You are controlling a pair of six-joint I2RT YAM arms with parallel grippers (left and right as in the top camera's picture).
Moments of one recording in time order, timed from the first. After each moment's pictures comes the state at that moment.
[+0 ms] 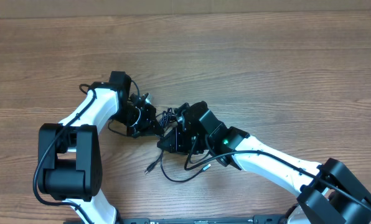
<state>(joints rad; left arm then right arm) -0.08 1.88 1.14 -0.94 0.68 -0.21 0.81 1.62 0.87 0.02 -0.55 0.98</state>
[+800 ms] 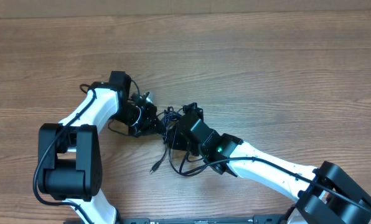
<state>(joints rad) -0.08 1.88 1.14 -0.93 0.73 -0.21 0.89 1.62 0.87 -0.04 -0.03 1.04</state>
